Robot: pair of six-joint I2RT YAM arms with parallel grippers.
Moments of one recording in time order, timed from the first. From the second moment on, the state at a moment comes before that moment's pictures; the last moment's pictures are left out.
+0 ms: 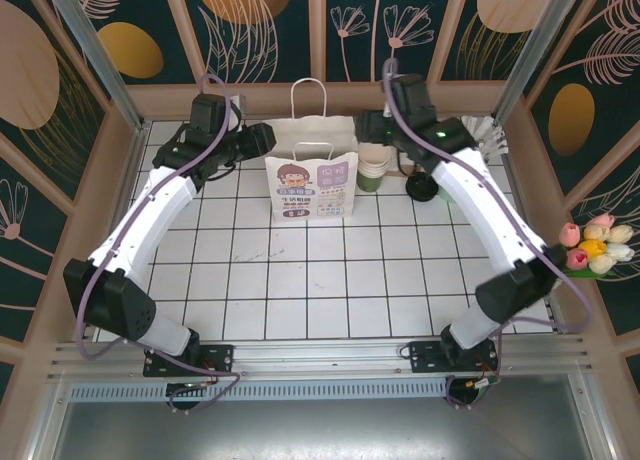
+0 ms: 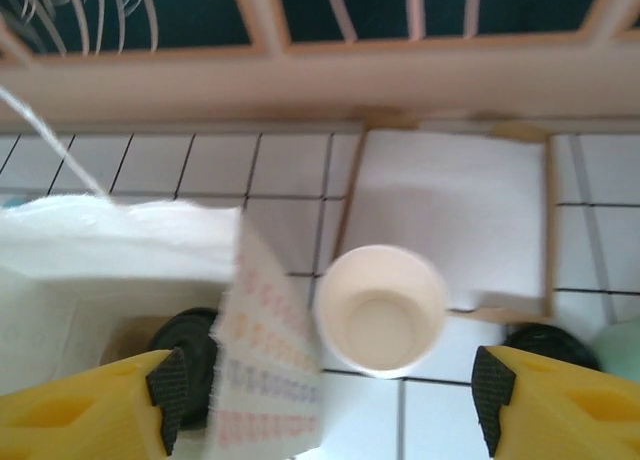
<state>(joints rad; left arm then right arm) -0.35 1.51 1.51 -0.60 0.15 -0.52 0.48 1.55 1.77 -0.83 0.20 0.29</state>
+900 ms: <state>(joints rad) -0.35 1.26 1.21 -0.25 -0.08 -0.55 0.14 1.87 1.89 -1.01 0.28 0.21</state>
